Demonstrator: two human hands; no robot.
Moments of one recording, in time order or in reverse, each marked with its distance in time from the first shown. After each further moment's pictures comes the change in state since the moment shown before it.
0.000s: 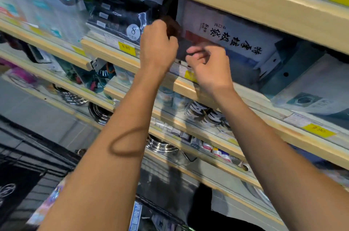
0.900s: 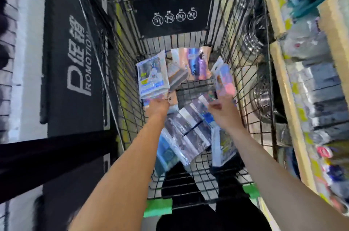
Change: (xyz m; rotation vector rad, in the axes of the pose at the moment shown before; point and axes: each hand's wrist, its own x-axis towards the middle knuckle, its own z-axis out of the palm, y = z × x) left_hand -0.558 -0.264 -0.147 -0.300 0.402 -1.791; right_hand -0.364 0.123 0.215 -0.355 -1.257 0.065
